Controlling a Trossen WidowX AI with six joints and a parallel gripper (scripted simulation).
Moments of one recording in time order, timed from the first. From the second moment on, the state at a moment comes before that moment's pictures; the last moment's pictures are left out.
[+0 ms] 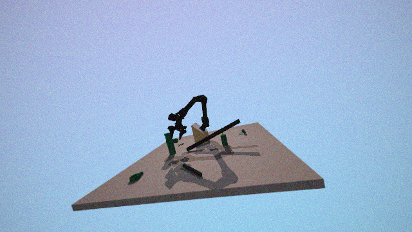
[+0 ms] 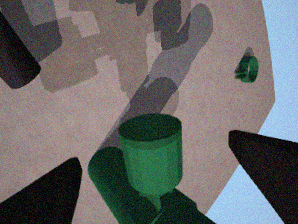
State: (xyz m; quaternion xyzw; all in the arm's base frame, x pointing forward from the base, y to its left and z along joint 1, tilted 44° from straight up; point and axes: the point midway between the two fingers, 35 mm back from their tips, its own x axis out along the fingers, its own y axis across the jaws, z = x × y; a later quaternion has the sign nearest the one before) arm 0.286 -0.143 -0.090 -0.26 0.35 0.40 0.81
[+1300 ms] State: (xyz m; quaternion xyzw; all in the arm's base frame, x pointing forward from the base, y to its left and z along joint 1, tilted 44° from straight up) arm 0.308 -0.116 -0.130 -0.26 0.35 0.40 0.81
